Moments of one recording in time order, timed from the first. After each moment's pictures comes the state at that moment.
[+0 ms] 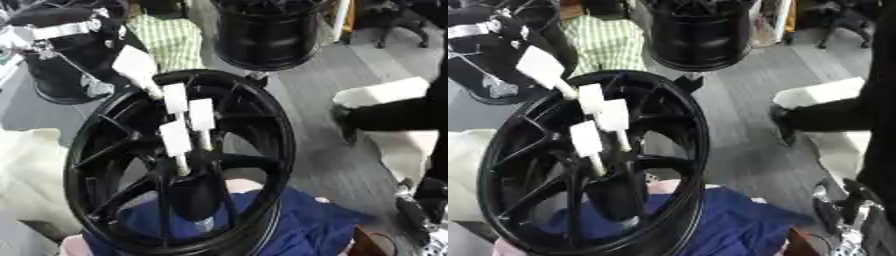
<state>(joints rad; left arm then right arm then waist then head) -1.04 0.72 -0.48 -1.20 0.00 -0.56 -0.56 0.04 -0.23 -0.12 -1.40 0.21 0.02 -0.71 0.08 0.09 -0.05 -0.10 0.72</state>
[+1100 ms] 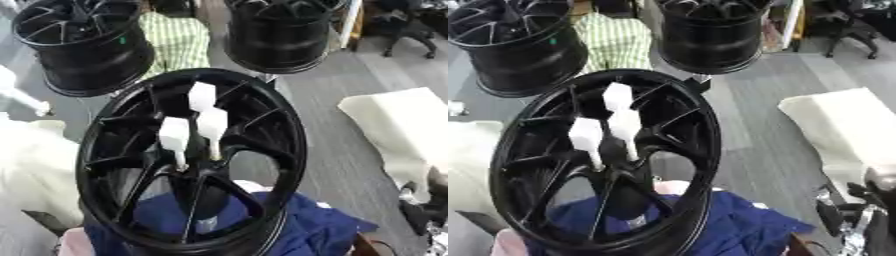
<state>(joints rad) -0.58 0.88 -0.03 -1.02 0.00 -0.46 -0.65 0.06 -0.23 -0.14 -1.40 0.19 0.02 -0.72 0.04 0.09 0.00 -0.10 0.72</state>
